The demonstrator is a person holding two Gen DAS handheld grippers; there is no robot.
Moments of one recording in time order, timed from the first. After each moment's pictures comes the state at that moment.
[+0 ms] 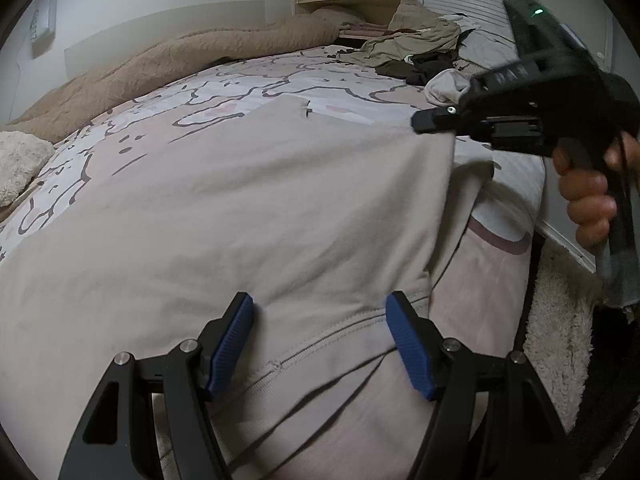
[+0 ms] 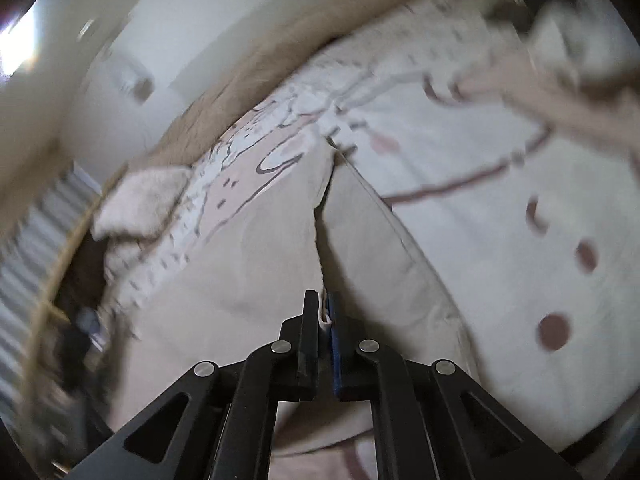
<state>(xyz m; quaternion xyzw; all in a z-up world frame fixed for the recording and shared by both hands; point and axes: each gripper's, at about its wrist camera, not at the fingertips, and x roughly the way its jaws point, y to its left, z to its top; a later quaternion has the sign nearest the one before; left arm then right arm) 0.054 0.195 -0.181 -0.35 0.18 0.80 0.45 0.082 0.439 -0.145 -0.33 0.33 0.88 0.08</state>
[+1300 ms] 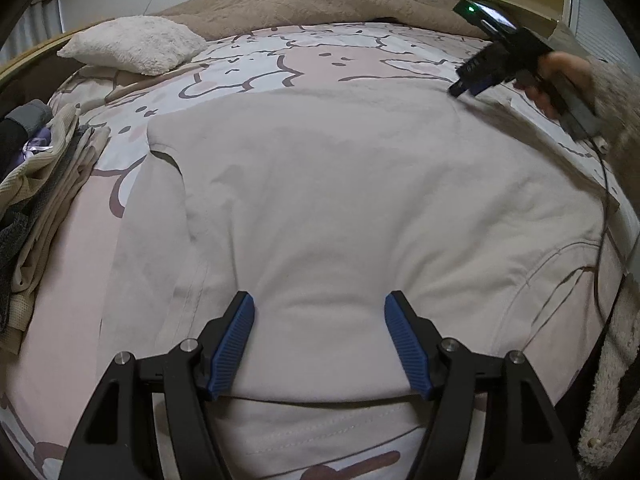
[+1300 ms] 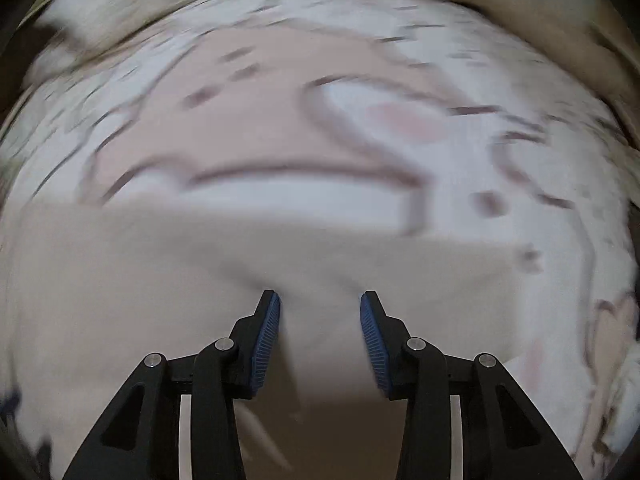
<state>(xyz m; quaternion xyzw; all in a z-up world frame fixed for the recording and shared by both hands) -0.007 0.043 -0.181 -0.44 0.13 0.86 0.22 -0.203 0.394 -0.164 -0.56 0.00 0.82 0.09</state>
